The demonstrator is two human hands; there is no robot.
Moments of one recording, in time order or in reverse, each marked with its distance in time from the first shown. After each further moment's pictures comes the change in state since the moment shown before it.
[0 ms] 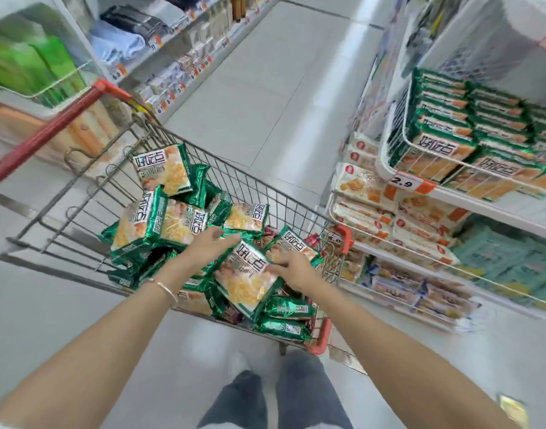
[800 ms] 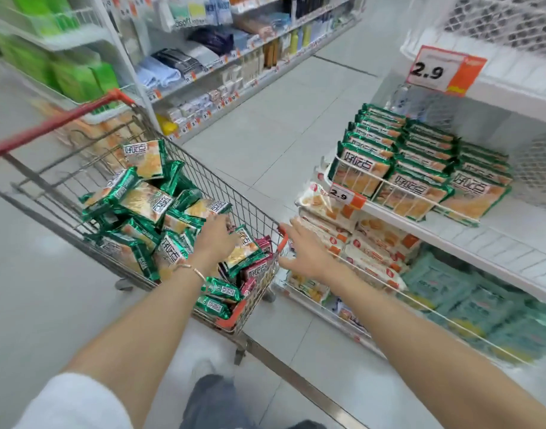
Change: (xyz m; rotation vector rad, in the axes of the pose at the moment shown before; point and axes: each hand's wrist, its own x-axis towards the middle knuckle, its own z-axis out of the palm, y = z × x) left_hand -0.055 0.104 0.172 0.221 0.467 0.031; right_hand -0.110 0.080 -0.175 -0.560 0.068 -0.325
